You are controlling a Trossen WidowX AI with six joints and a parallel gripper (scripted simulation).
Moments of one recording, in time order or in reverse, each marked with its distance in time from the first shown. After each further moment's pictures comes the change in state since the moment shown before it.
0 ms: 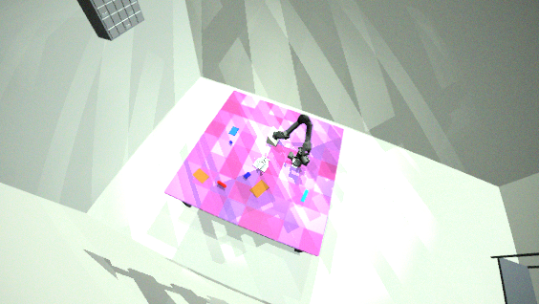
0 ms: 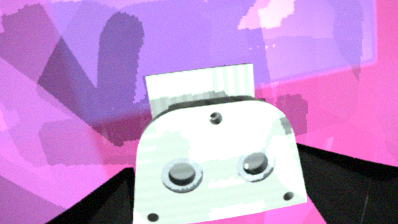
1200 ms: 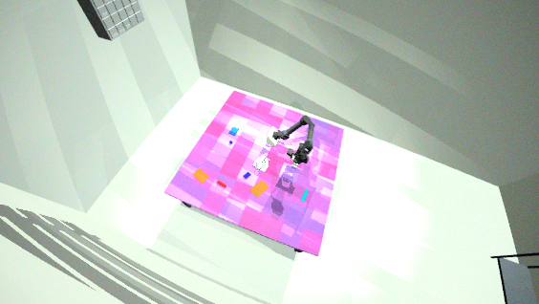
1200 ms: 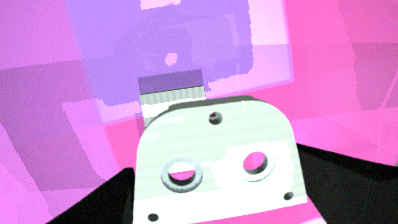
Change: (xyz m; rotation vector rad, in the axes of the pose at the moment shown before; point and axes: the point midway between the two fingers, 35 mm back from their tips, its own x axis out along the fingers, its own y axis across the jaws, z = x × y) arm -0.067 -0.015 0.020 0.006 -0.020 -0.031
